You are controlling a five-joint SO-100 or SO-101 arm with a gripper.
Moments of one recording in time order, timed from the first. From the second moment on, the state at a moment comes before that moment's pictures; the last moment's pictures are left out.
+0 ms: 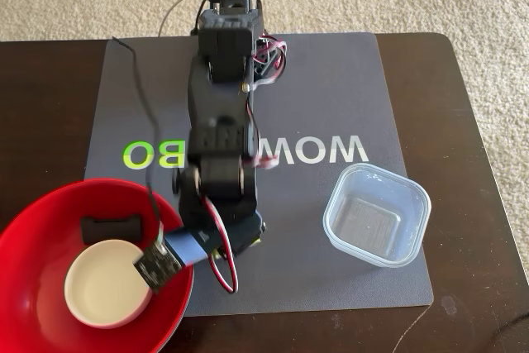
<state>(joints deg) -0.3 44.4 26.4 97.2 36.5</state>
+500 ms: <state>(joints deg) 7.6 59.4 15.6 97.4 37.8</state>
